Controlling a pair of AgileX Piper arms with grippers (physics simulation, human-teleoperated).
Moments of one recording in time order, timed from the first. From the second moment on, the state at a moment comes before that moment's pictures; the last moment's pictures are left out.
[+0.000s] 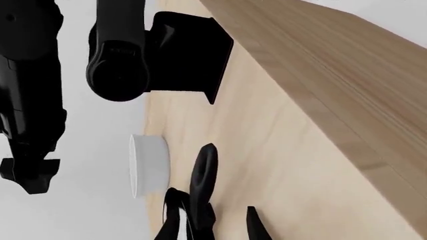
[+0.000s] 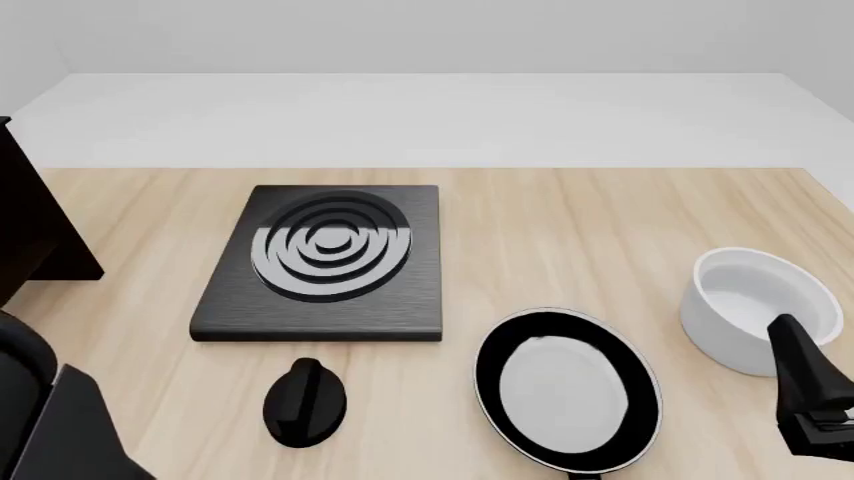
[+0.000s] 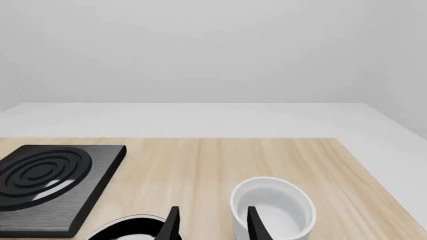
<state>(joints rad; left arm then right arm) -1.40 1.98 -0.53 -0.97 1.36 0.00 0.02 0.00 -0.01 0.00</state>
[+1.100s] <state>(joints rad) -1.37 2.00 -0.63 -0.86 1.24 0.00 0.02 0.00 -0.01 0.00</state>
